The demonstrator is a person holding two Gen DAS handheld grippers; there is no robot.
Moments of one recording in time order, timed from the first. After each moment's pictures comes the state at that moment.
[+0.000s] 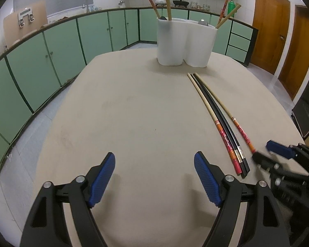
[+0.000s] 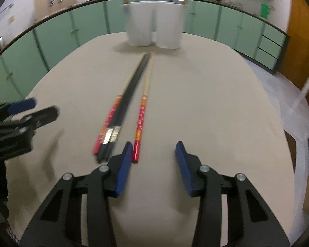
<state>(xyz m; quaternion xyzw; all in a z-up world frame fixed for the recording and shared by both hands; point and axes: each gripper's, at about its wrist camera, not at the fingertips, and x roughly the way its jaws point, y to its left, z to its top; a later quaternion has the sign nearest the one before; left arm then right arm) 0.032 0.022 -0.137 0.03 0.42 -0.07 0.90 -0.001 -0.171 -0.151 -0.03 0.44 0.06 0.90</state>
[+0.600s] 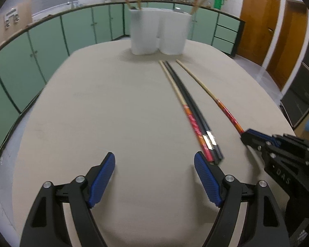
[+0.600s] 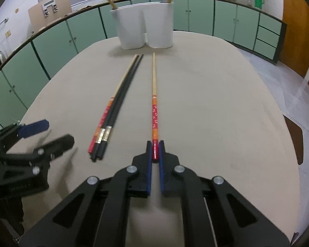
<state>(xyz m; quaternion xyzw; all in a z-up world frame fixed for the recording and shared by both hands) 0.020 -0.017 -0.149 0.04 0.44 -0.13 0.89 -0.005 -0.190 -0.152 0.02 0.44 0.07 0.90</state>
